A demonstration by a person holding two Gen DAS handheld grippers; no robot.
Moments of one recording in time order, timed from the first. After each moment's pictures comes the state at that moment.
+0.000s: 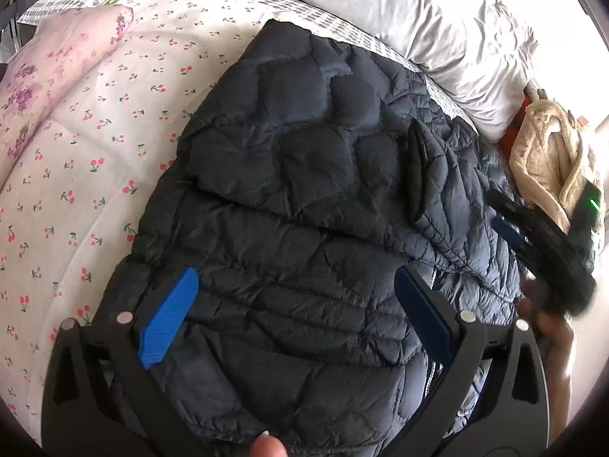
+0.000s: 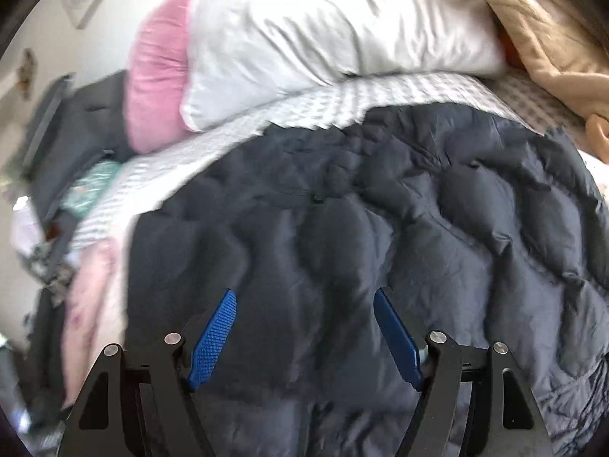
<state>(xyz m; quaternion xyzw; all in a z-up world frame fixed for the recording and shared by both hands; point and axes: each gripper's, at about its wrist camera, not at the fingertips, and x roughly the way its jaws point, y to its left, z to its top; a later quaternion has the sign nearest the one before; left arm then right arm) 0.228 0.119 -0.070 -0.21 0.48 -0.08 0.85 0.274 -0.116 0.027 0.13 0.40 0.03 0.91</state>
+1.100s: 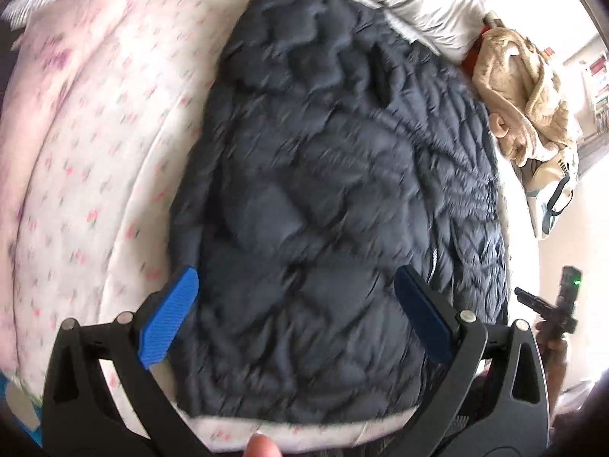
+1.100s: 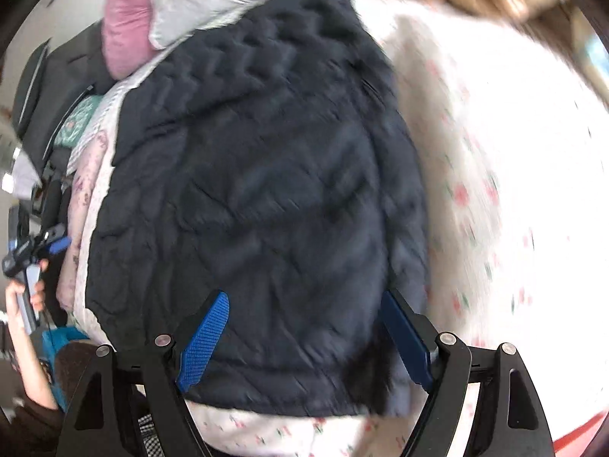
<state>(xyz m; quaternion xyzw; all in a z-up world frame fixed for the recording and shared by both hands) 0.118 0.179 -0.052 -0.16 0.57 -0.16 0.79 -0.041 -0.294 0.033 0.14 0.56 0.02 0.82</state>
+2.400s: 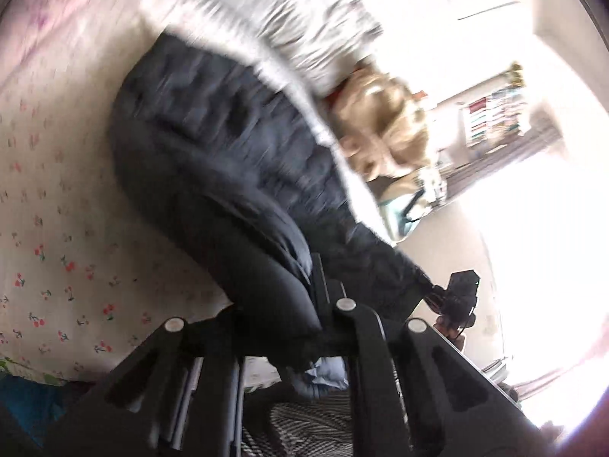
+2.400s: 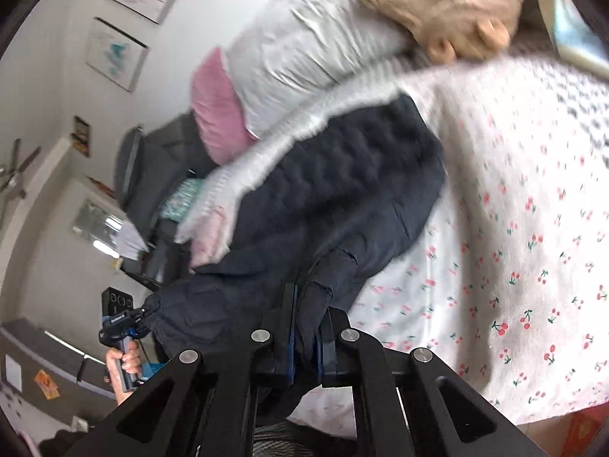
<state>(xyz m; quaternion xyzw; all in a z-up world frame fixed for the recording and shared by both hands) -0.021 0.213 0.016 -0.32 0.42 -0.37 0.76 -0.183 -0.288 0.133 0.28 0.36 0.16 0.88</state>
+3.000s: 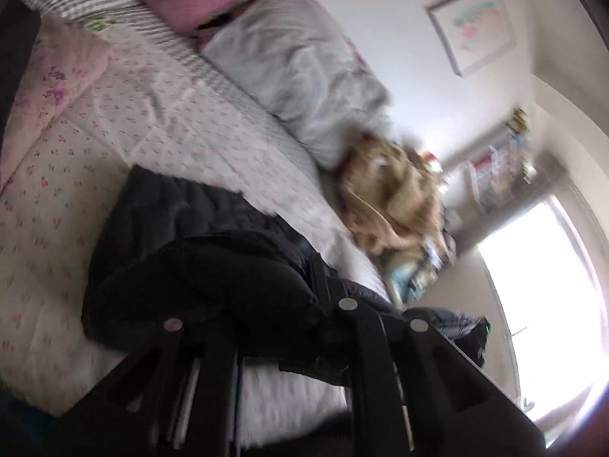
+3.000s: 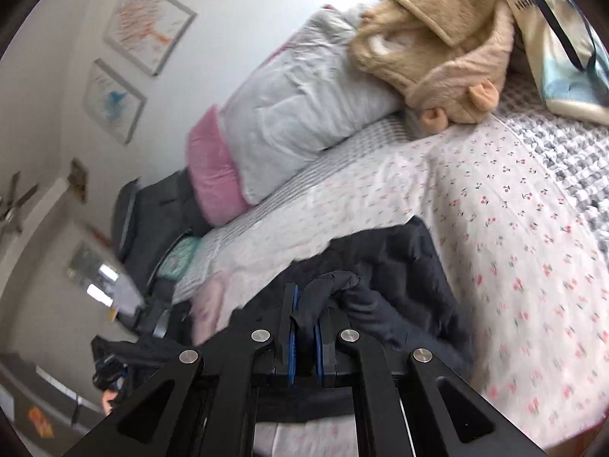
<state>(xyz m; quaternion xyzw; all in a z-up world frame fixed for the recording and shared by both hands) 0.051 0.233 0.054 -0.37 0.35 -0.27 0.81 -0.133 -0.315 0.187 0.31 0.29 0.08 0.90</state>
